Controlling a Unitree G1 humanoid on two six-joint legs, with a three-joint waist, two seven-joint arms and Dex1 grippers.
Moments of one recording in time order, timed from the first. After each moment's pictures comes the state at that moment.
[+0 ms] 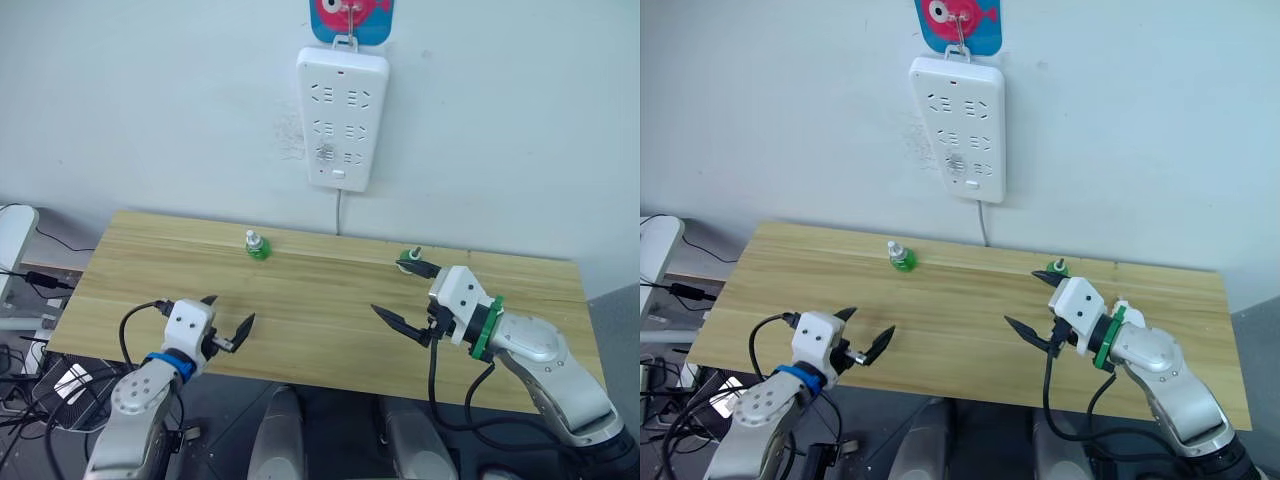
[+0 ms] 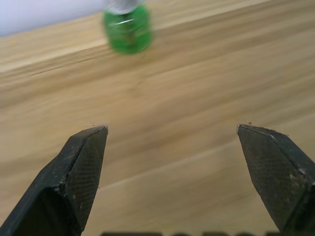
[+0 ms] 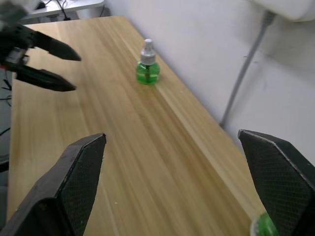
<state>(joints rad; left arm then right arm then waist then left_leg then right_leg) 0.03 0.45 0.14 0.04 -0.15 0.05 -0.46 -0.10 -0.59 0.20 -0.49 0.25 0.29 0.61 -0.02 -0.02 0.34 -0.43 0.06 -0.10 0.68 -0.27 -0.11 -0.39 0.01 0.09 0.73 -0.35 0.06</state>
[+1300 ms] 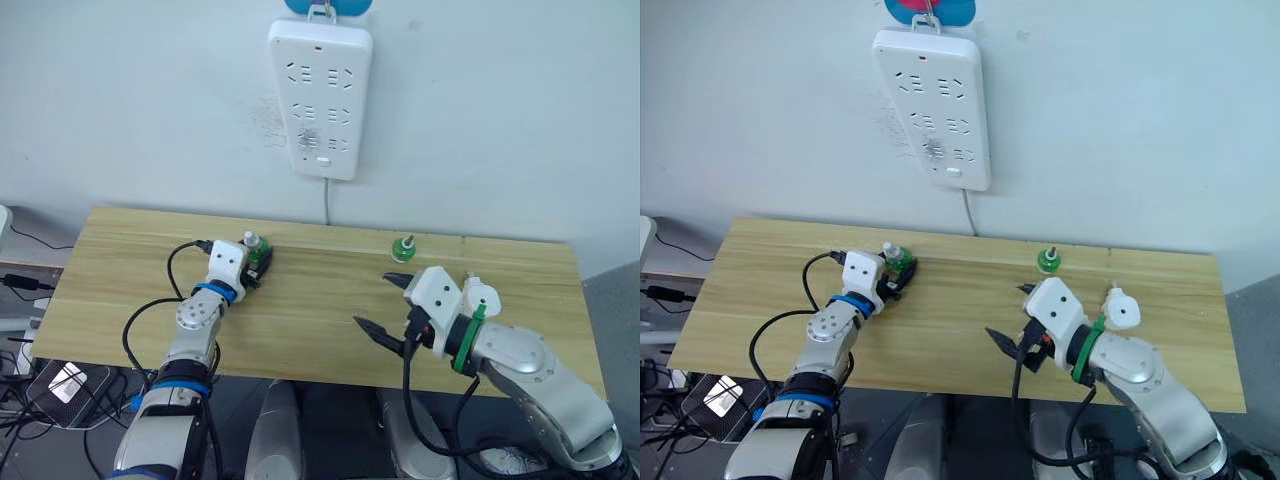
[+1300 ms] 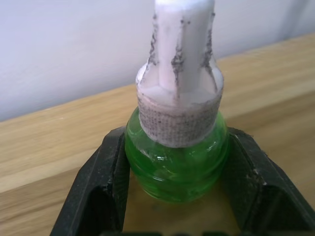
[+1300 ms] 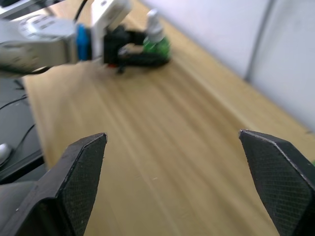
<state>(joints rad) -0.43 0.36 0.03 0.65 -0.07 -0.35 -0.53 -0.10 -0.49 0.16 -0.76 0.29 0.73 0.50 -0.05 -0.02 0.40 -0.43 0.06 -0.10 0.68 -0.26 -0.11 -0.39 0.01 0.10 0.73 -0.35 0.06</state>
